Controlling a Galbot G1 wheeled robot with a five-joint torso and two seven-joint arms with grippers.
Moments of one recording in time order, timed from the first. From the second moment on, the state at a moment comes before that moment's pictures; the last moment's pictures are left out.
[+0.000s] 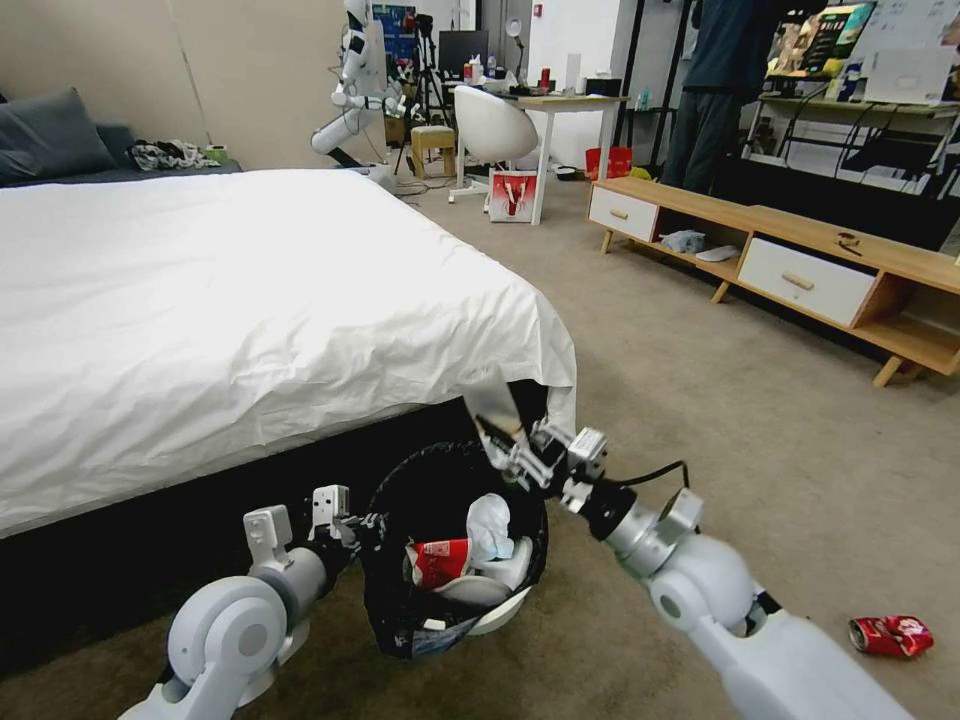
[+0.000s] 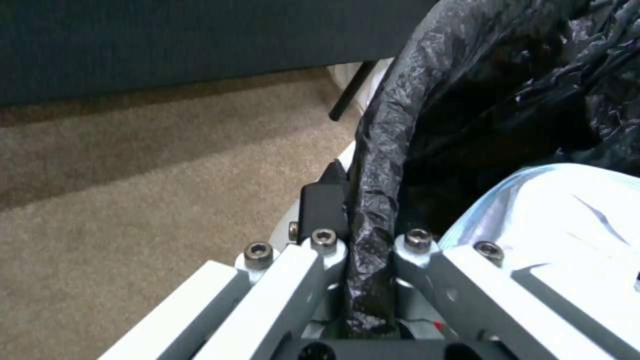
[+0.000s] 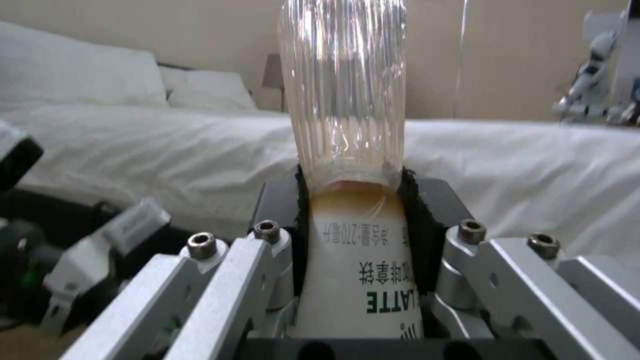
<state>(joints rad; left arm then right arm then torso) 1.20 -1.12 -0.42 -2.08 -1.01 0.68 -0.30 -0.93 0.97 -0.01 1.86 0.65 0.16 -0.33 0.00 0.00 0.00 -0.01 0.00</state>
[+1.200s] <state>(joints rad) 1.22 -1.13 -0.42 -2.10 -0.99 0.68 -0.29 -0.92 0.97 -0.14 1.80 0.61 0.10 -0.28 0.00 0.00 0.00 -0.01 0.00</state>
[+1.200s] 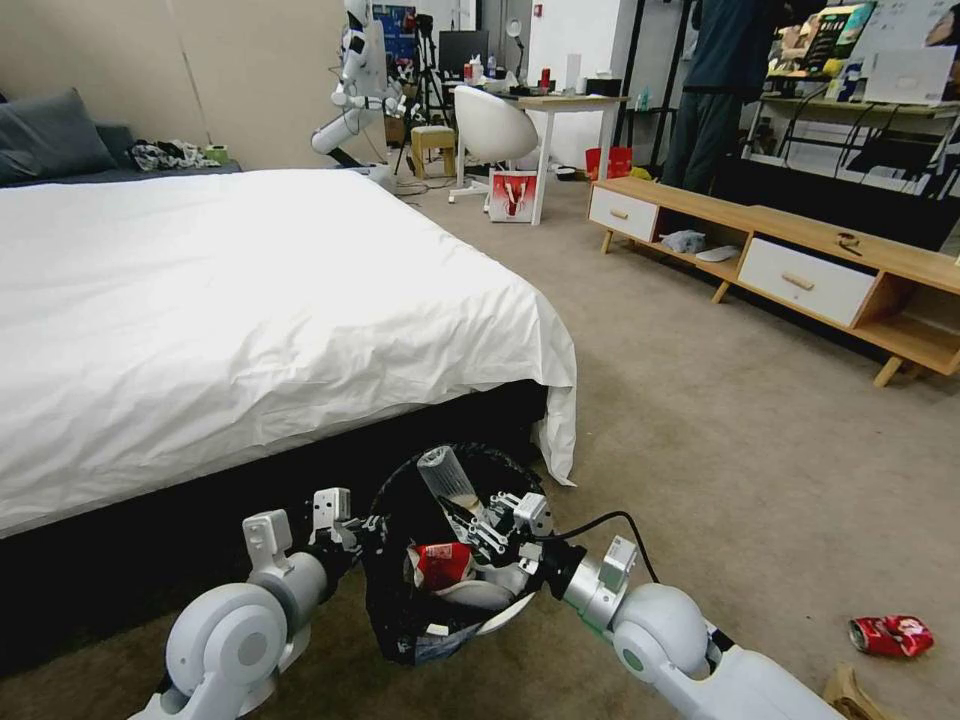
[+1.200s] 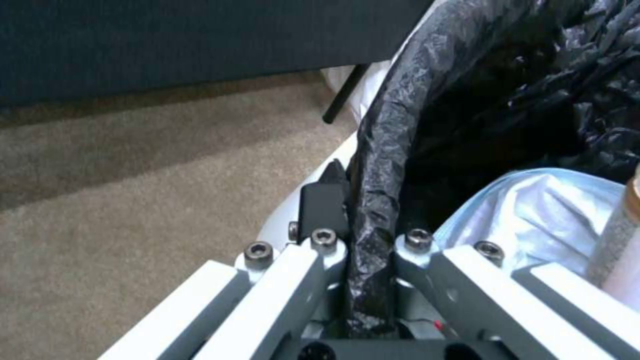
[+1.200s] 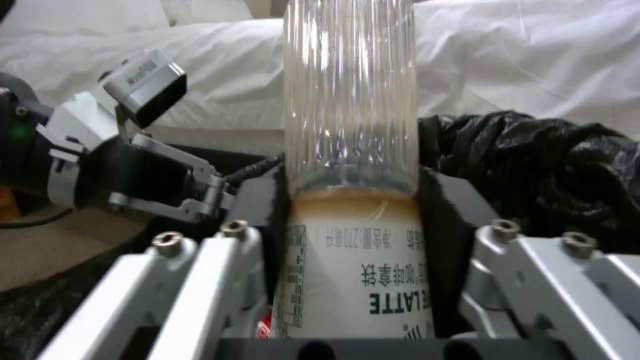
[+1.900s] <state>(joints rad) 1.23 -1.14 -0.43 -2.12 -0.99 0.68 -0.29 -0.92 0.96 -0.15 1.81 0.62 0.06 -0.25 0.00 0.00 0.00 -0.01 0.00</state>
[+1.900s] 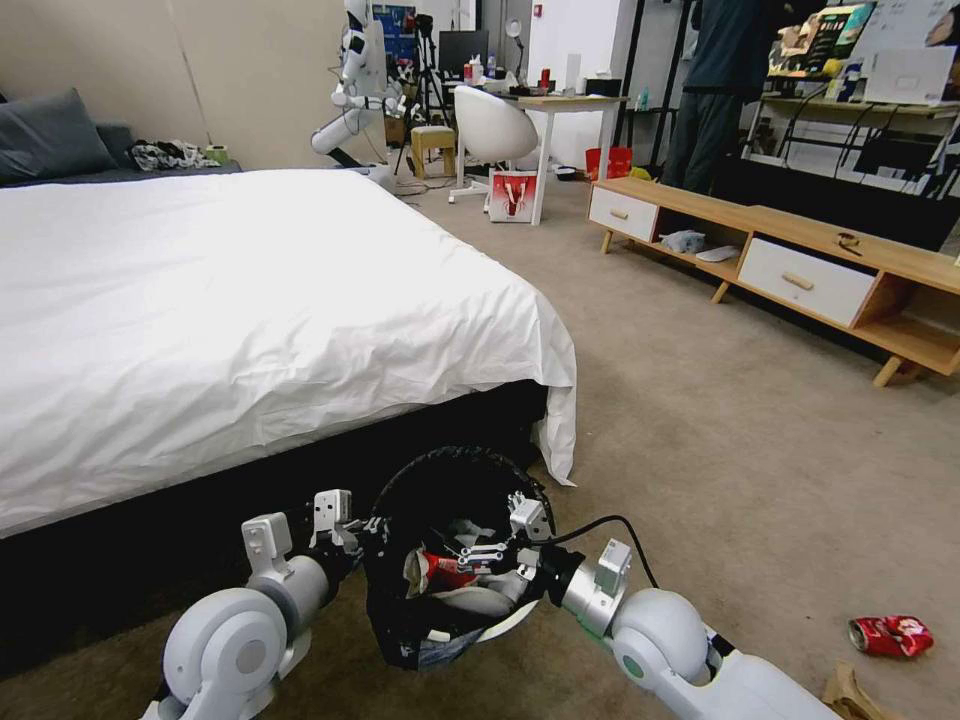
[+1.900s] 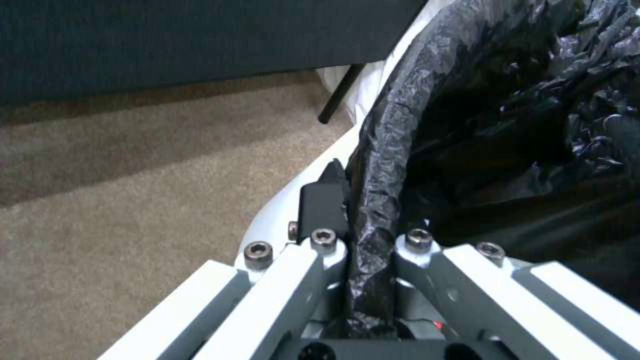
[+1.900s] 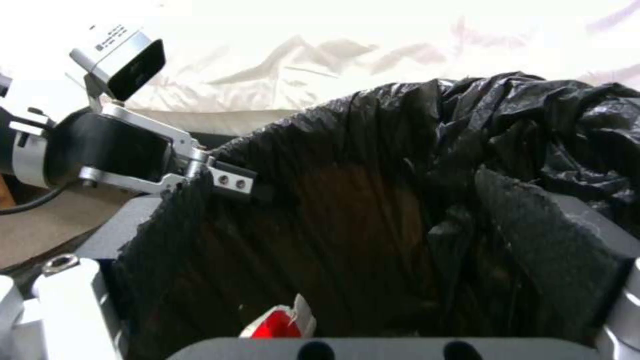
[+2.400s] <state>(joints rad) 1.24 -1.16 -0.45 -2.13 -1.00 0.68 -0.30 -0.89 0.97 -0.03 1.88 0.58 0.08 -0.25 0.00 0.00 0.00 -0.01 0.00</state>
